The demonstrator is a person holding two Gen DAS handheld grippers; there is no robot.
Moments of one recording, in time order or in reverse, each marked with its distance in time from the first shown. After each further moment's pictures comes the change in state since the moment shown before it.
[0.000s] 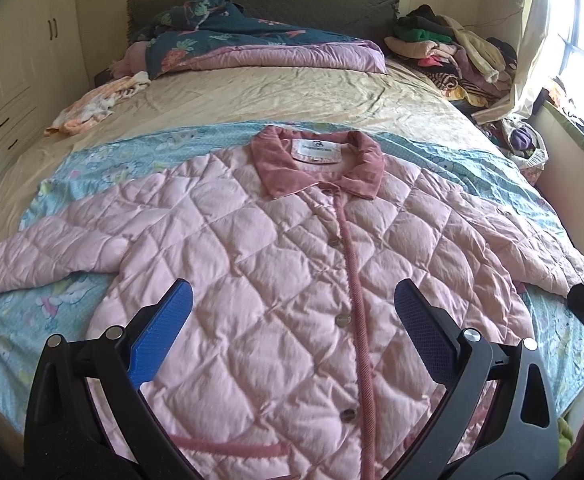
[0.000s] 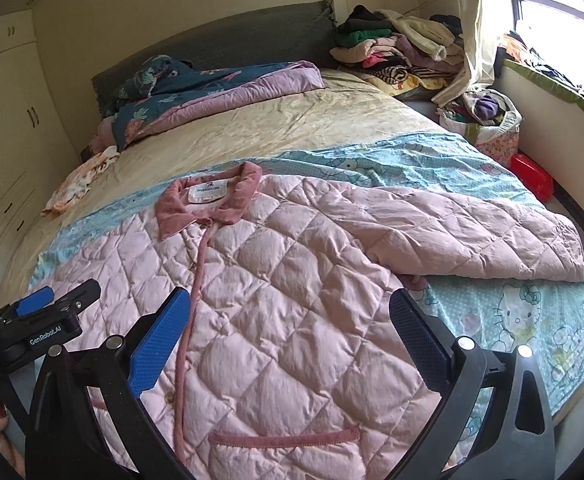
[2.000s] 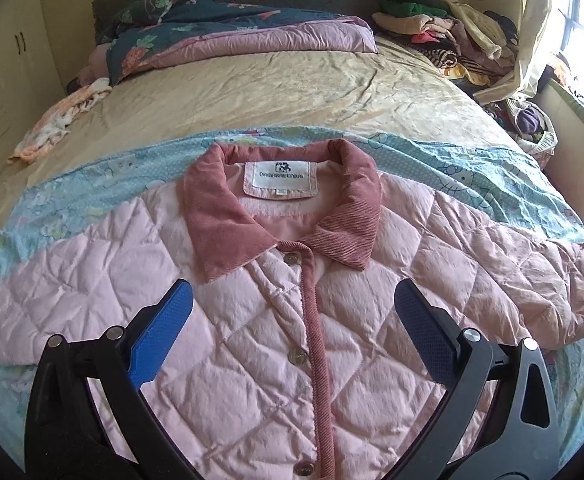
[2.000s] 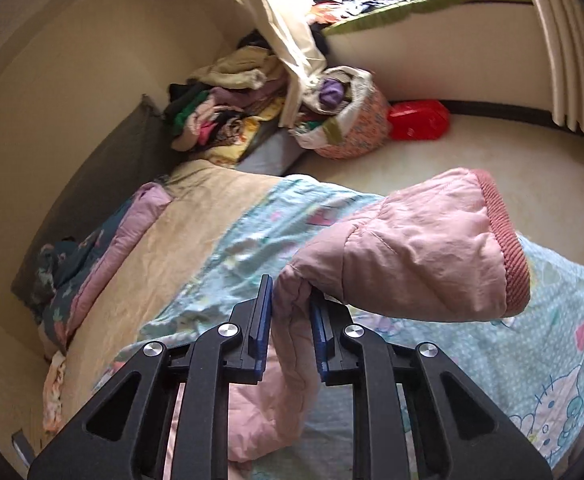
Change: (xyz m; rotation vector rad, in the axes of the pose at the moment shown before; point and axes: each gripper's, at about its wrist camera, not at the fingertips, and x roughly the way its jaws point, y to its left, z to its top) left arm 0.120 -0.045 0.088 0.071 0.049 0.011; right arm 0.013 -0.276 0.101 0.524 -0.248 -0.132
